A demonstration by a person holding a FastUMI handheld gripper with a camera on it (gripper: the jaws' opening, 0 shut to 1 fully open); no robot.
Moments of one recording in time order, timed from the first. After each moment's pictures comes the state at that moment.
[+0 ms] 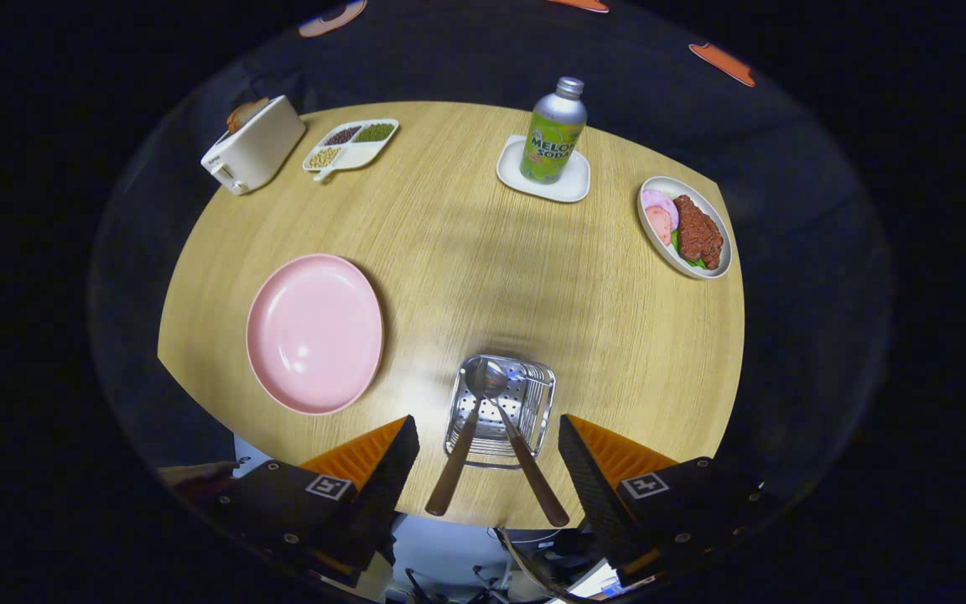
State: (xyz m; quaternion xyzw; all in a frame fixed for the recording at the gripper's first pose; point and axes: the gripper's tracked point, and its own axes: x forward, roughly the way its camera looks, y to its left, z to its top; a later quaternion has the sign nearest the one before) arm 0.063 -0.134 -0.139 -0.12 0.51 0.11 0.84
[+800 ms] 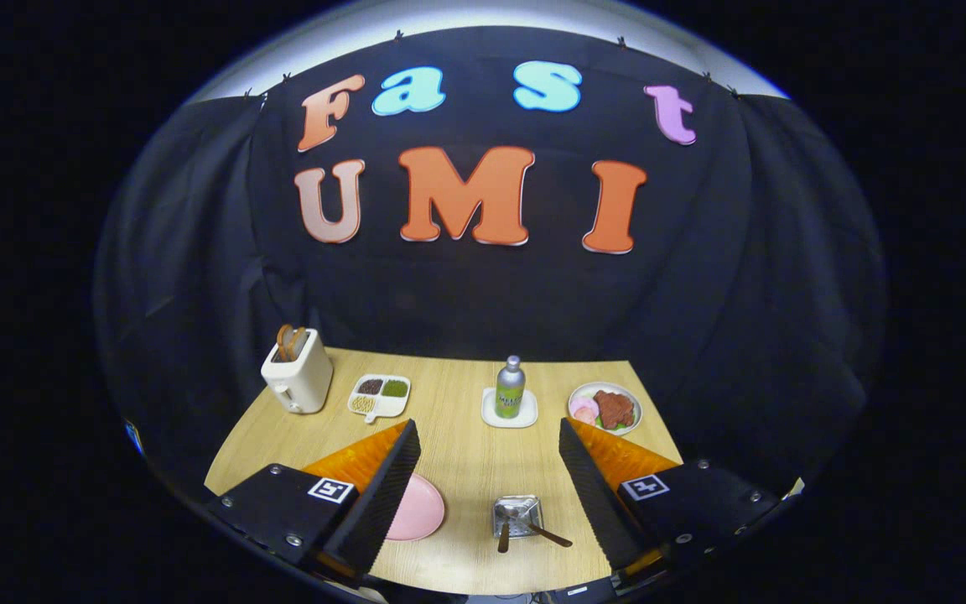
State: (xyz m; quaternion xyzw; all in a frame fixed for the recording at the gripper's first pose) arm 0.014 -0.118 0.118 -0.02 0.11 0.03 0.99
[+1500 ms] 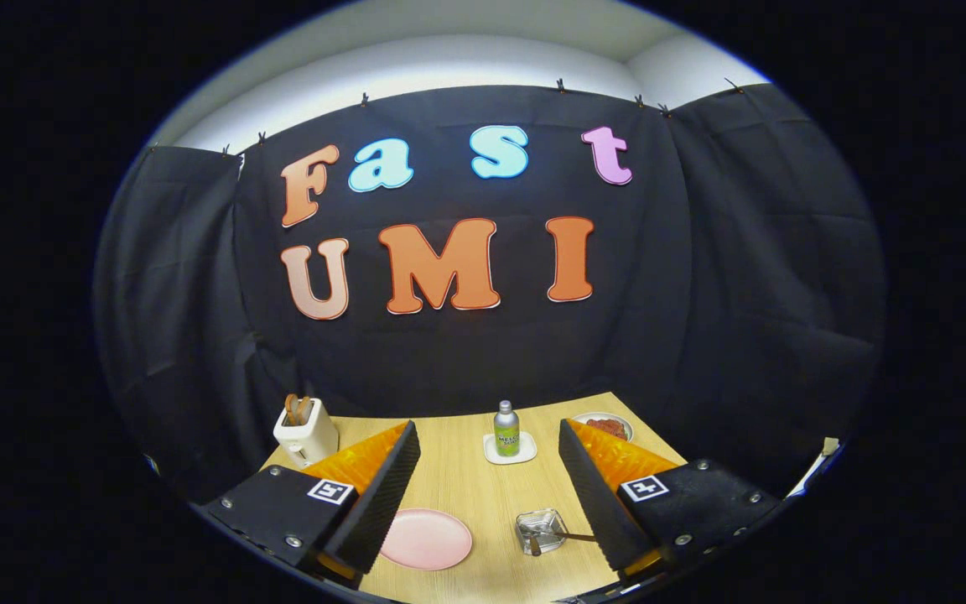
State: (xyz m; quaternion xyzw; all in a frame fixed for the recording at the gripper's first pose) arm -0.041 -0.115 0.129 0.05 0.01 -0.01 1.00
